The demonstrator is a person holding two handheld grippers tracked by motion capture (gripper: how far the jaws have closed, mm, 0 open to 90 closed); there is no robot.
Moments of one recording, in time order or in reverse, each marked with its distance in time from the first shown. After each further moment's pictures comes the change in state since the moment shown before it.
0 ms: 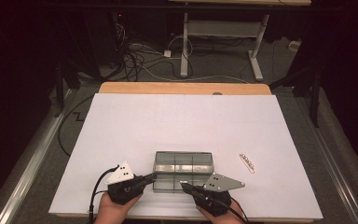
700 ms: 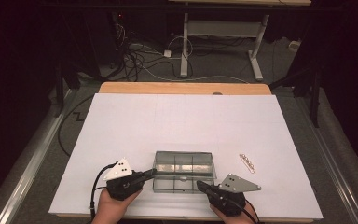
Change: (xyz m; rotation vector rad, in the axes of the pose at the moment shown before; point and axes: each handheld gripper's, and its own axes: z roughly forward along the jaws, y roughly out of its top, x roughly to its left) left arm 0.007 0.008 -0.002 -0.025 -0.007 0.005; right arm -0.018 -0.013 -0.029 -0.010 -0.110 0.032
